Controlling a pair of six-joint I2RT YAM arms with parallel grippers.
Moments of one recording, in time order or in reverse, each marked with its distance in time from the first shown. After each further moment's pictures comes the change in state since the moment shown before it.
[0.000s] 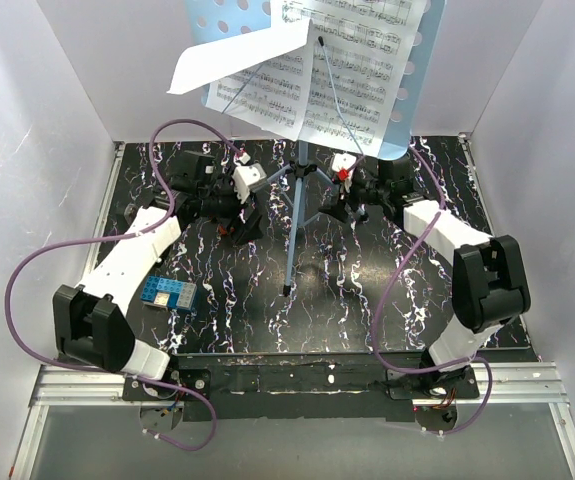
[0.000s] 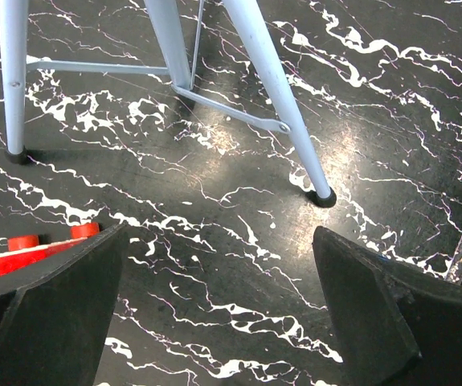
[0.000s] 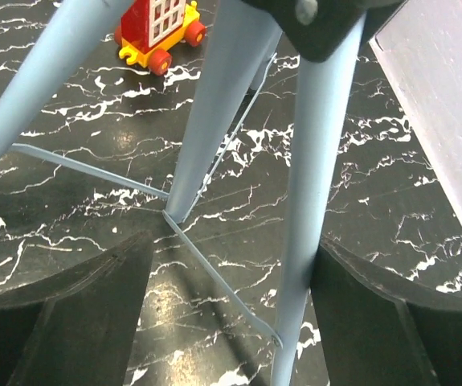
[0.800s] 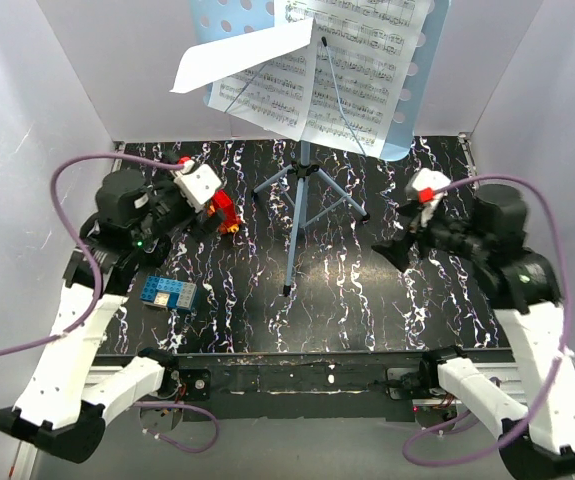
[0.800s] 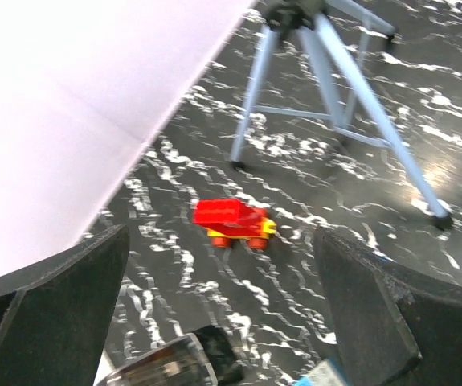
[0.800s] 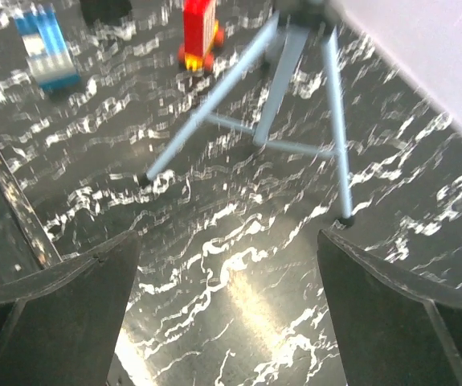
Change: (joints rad) left arm 0.000 -0.477 -0.007 -0.010 -0.294 0.072; right arm -0.057 -0.829 -0.025 -0.794 0.195 0.279
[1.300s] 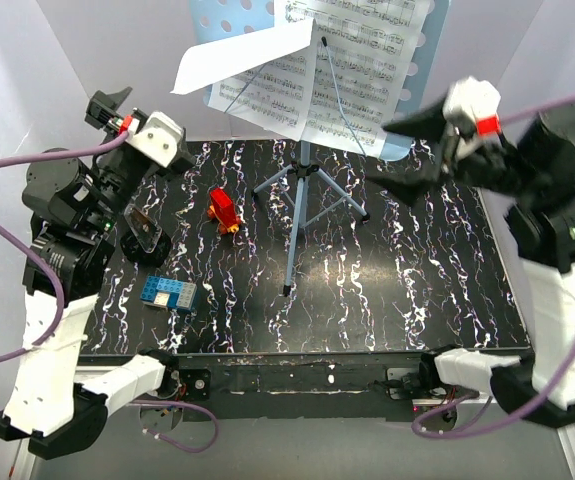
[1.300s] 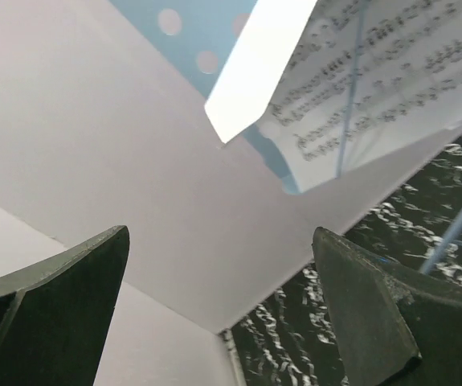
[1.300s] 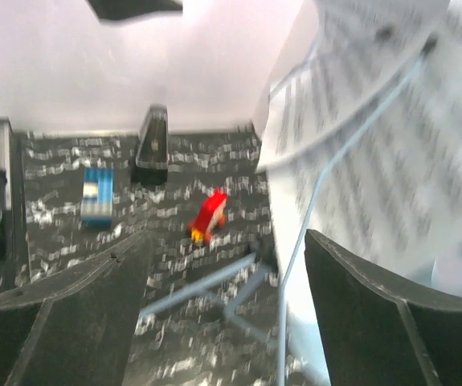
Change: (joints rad) left arm -0.006 0.049 0.382 0.169 -0.227 0.099; right arm 0.047 0.267 0.773 -0.076 -0.233 0.063
